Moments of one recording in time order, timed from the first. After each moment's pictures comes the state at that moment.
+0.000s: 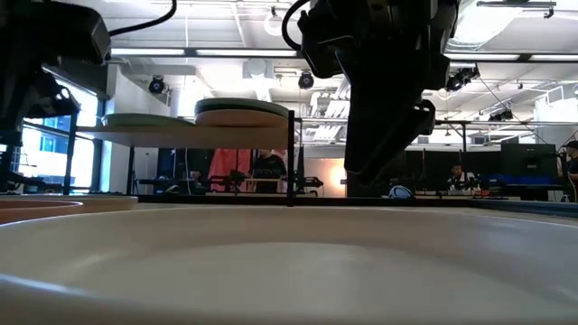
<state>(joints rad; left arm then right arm) -0.44 1.01 0.62 -0.70 0.12 -0.72 0.39 1.94 1.36 -0.57 0.05 0.84</state>
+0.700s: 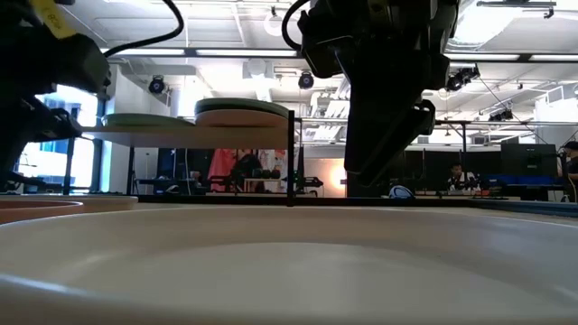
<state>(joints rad) -0.51 1.25 0.62 -0.57 0.07 -0.69 0.39 1.94 1.36 -0.57 0.05 0.84</state>
